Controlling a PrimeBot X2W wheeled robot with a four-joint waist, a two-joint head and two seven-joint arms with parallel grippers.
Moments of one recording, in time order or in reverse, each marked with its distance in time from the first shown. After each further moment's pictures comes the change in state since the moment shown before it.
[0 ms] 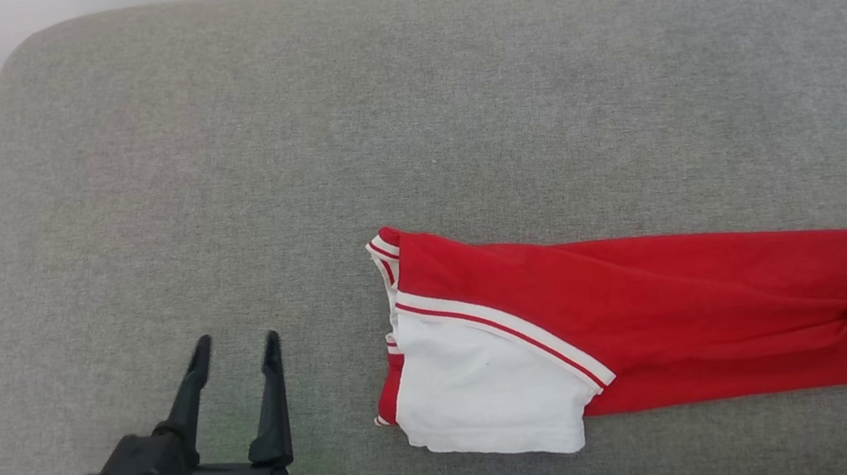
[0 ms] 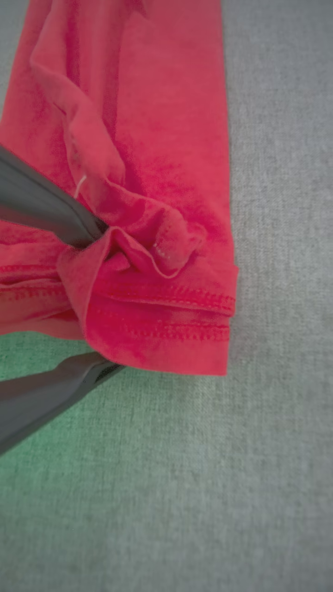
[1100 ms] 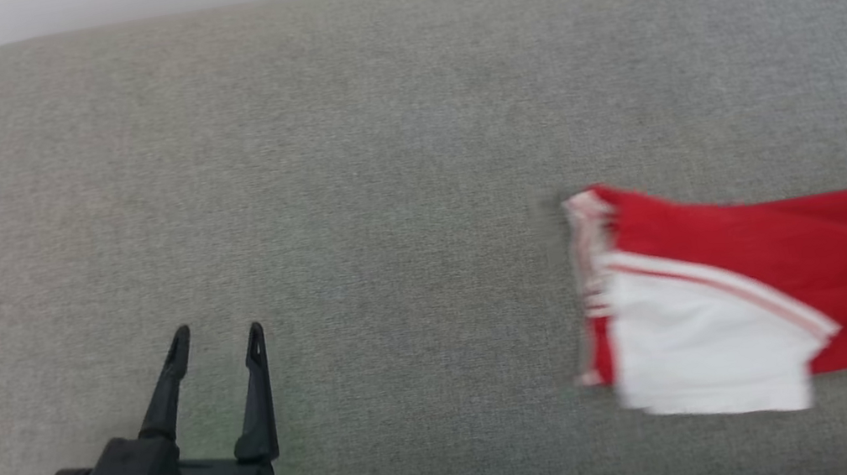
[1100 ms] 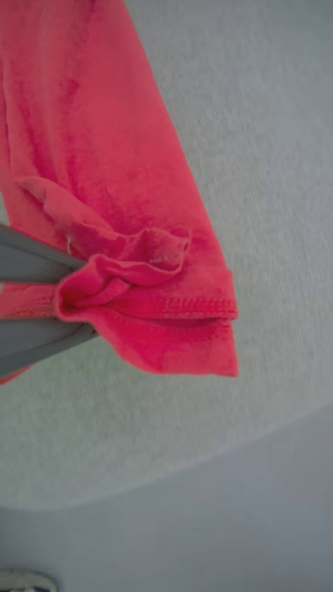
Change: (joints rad) left arm 0.033 -0.063 0.101 -0.082 0.138 -0.036 -0.002; right arm -0.043 -0.182 -0.191 0.174 0.006 0.001 -0.126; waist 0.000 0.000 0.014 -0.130
